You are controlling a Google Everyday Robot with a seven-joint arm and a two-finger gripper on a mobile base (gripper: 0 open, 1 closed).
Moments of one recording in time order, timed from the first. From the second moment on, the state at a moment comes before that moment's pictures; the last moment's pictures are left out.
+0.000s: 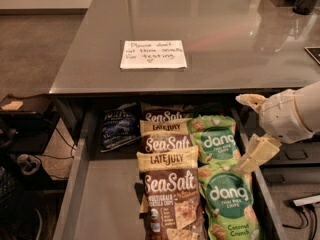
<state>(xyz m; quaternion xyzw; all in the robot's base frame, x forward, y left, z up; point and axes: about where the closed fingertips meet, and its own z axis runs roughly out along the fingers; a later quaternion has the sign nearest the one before) 0.448 -0.182 0.818 -0.60 0.72 0.14 0.30</state>
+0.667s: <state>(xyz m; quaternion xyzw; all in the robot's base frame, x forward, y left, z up) 0.443 -0.196 0.764 -0.64 0.73 0.09 0.22</state>
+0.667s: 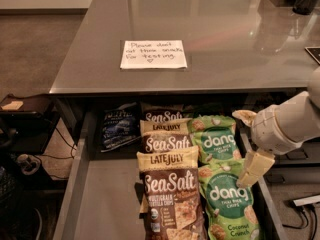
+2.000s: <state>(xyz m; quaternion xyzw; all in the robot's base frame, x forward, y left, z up) 0.430 -0.225 0.698 -0.68 0.73 0.00 0.07</state>
